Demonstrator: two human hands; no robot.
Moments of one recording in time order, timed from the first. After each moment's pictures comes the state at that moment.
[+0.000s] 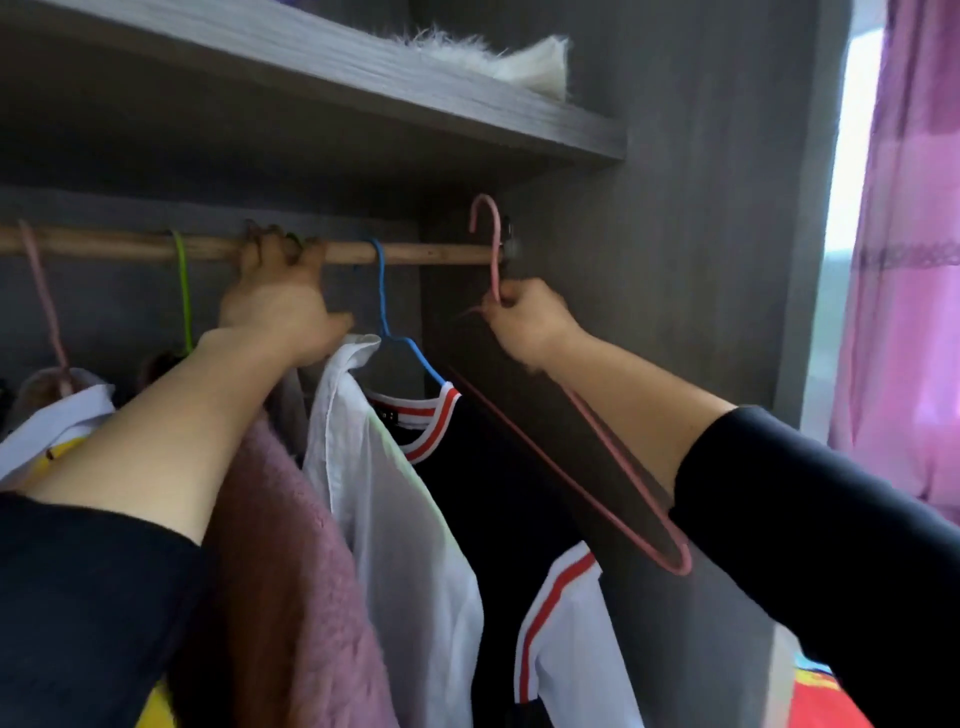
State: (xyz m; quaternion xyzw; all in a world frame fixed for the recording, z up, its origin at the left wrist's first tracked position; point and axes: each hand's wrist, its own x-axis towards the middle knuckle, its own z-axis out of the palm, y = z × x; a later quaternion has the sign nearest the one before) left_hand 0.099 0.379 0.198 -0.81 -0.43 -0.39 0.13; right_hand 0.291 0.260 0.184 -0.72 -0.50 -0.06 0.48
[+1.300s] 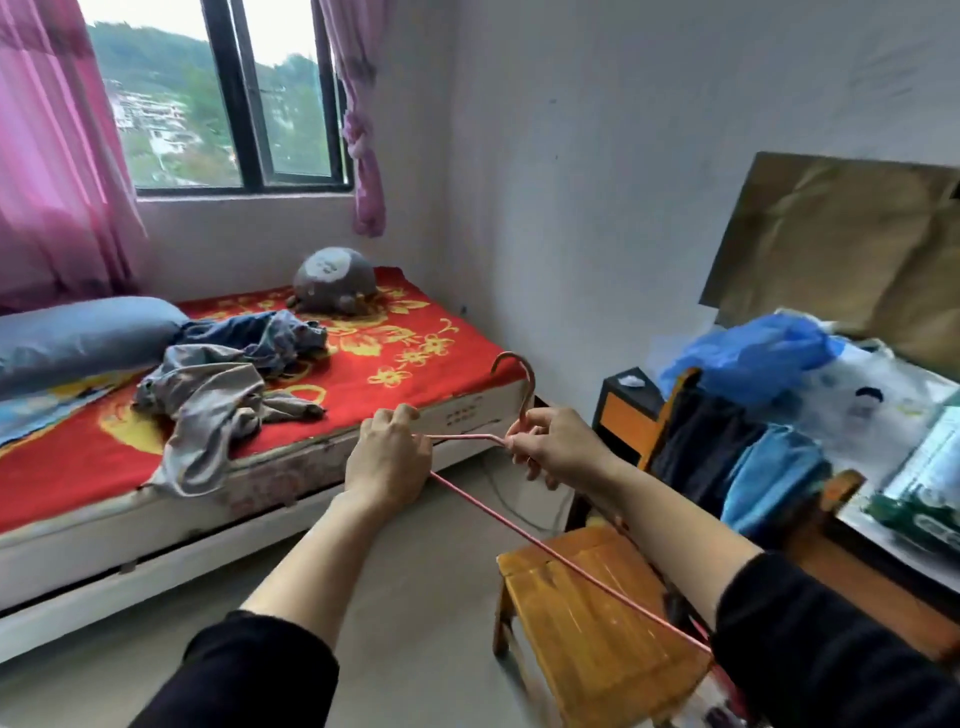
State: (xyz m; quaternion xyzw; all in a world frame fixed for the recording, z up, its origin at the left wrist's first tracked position) left_hand -0.048 -0.394 -0.141 -0.91 0.27 -0.03 -0.31; right_hand -0.177 -0.549 -0.107 -0.84 0.21 -0.12 0.49
